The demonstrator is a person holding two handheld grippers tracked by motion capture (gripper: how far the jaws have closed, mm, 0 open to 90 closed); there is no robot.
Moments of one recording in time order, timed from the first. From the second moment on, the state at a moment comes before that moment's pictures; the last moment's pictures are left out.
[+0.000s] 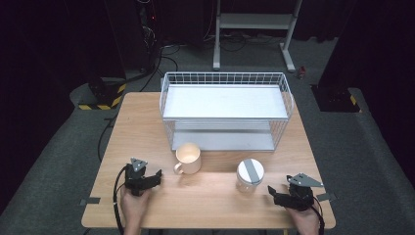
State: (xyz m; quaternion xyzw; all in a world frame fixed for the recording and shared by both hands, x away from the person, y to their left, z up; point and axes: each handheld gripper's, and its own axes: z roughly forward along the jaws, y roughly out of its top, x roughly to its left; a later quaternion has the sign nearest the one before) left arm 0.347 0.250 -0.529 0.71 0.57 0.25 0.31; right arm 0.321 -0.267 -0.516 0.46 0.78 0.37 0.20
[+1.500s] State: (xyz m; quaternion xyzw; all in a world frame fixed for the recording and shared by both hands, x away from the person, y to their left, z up) left arm 0.346 0.250 -0.529 0.71 0.57 0.25 0.31; right arm 0.312 -0.203 -0.510 0.37 0.81 0.42 0.18
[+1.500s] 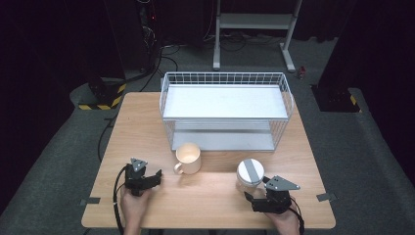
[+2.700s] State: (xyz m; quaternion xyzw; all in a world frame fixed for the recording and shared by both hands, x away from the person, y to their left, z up) left arm 0.346 0.250 -0.529 0.71 0.57 0.25 0.31; right arm 0.331 -0.183 -0.504 0.36 0.80 0.44 0.20
